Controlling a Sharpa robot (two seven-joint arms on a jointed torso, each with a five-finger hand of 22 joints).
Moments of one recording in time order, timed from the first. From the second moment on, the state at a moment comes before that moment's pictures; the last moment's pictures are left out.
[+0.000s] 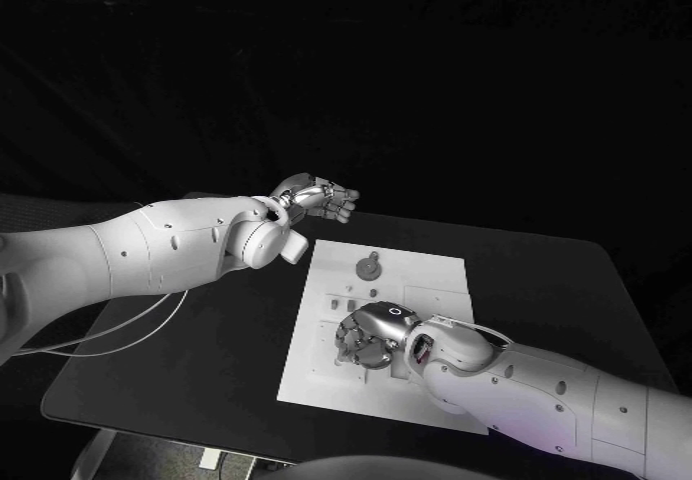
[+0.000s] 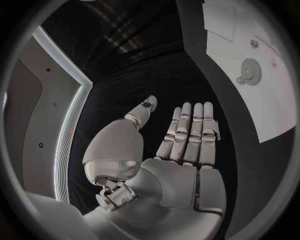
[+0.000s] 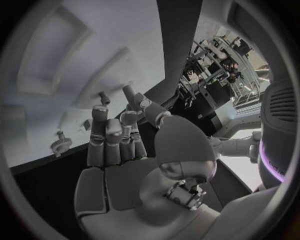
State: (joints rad) left arm 1.32 -0.74 -0.21 1.21 -0.19 -0.22 0.25; left_hand 0.96 -0.04 0.44 -0.28 0.08 0.80 0.19 0.22 0.53 1.02 0.16 0.11 0.12 0.76 0.17 0.44 0.39 0.05 0.79 0.07 0.12 0.82; right arm 1.01 -0.39 -0.20 1.32 -1.54 -0.31 -0.01; right_hand 1.10 -0.01 0.58 -0.29 0.05 0.96 0.07 0.33 0.46 1.05 0.00 1.19 0.83 1.11 -0.10 1.53 0.80 0.25 1.05 0.01 0.96 1.31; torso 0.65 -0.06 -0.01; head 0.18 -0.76
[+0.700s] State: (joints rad) left arm 1.32 -0.74 -0.21 1.21 -0.19 -0.22 0.25; left_hand 0.96 -0.04 0.44 -0.28 0.08 0.80 0.19 0.22 0.53 1.02 0.16 0.11 0.12 0.76 0.17 0.44 0.39 0.05 0.79 0.07 0.12 0.82; right arm 1.01 -0.38 -0.20 1.32 -1.55 -0.31 -0.01; right_hand 1.10 -0.01 0.58 -0.29 0.05 0.96 0.07 0.33 0.46 1.05 0.00 1.19 0.83 1.12 -0.10 1.53 0.80 0.25 1.05 0.00 0.96 1.31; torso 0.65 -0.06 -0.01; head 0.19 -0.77
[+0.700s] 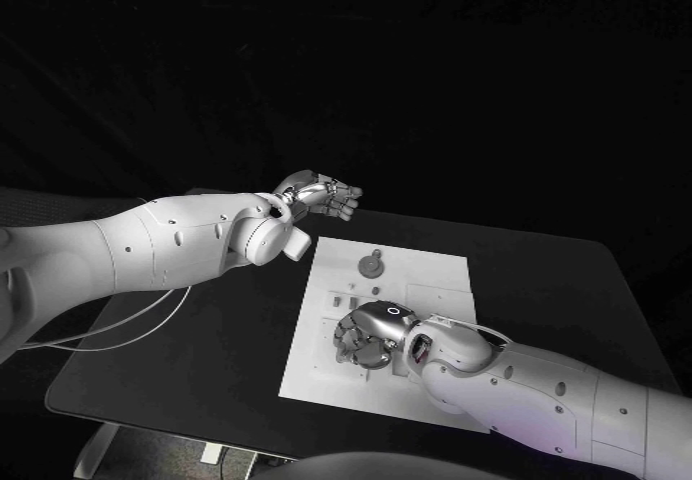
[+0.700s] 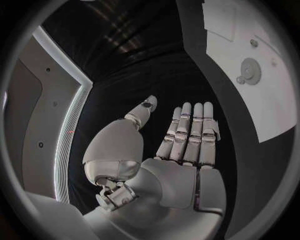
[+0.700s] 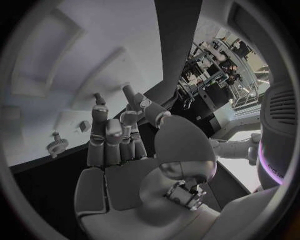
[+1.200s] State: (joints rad) left arm 1.32 -0.73 -0.21 1.21 -0.19 -0.22 0.25; left_hand 0.96 -0.04 0.44 -0.28 0.08 0.80 0.19 0.22 0.53 1.02 0.16 0.11 0.11 0.76 0.17 0.44 0.39 0.05 0.79 0.07 0.12 0.82; right arm 1.01 -0.37 -0.21 1.30 -1.56 -0.31 -0.01; right_hand 1.10 -0.01 0.58 -0.29 0.05 0.96 0.07 0.33 0.46 1.05 0.00 1.19 0.83 1.12 -0.10 1.53 0.80 0.25 1.05 0.00 0.96 1.31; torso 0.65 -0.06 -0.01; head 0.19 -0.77
